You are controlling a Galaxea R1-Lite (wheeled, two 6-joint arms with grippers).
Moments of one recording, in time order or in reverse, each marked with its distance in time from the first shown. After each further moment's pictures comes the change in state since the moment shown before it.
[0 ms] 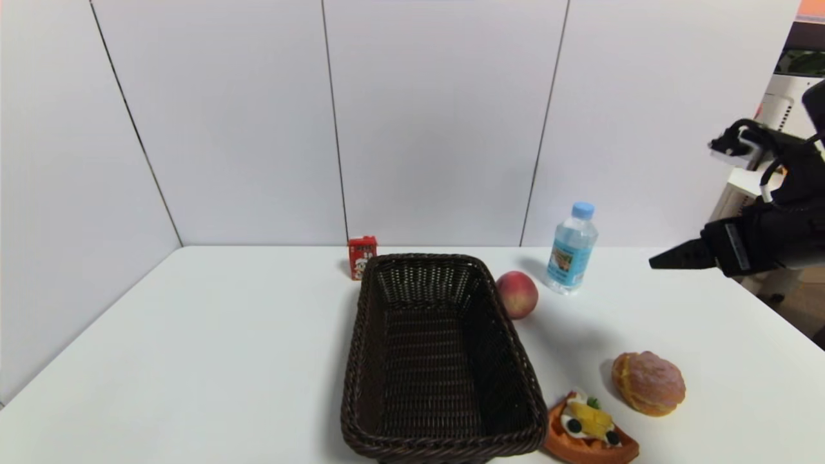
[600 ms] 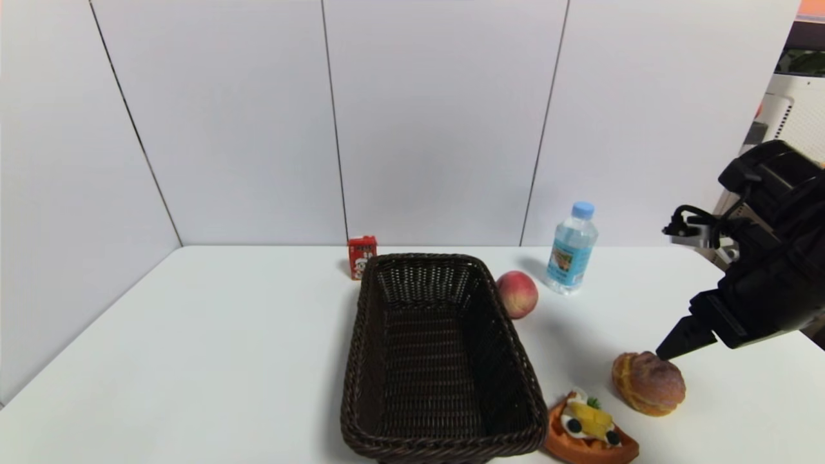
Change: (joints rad) left arm 0.000 0.000 0.000 0.000 0.000 0.000; right arm -0.004 0.150 -0.029 0.325 0.062 -0.041
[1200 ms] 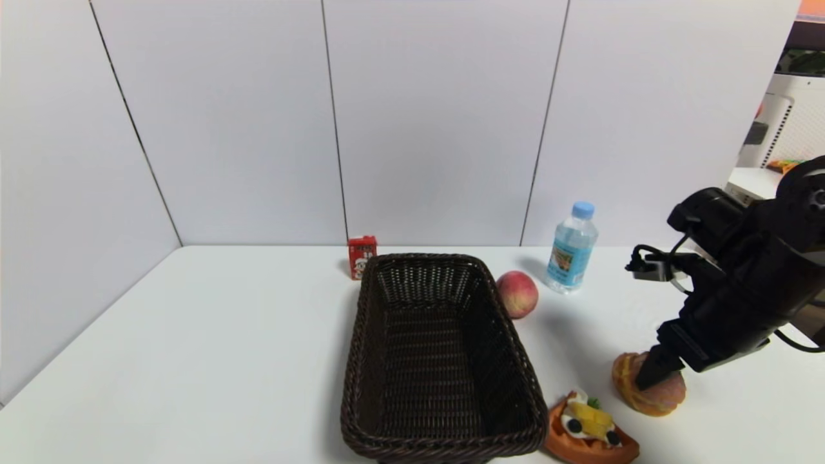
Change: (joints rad) left arm 0.000 0.000 0.000 0.000 0.000 0.000; right arm 0.000 0.138 0.066 -0.061 0.031 -0.063
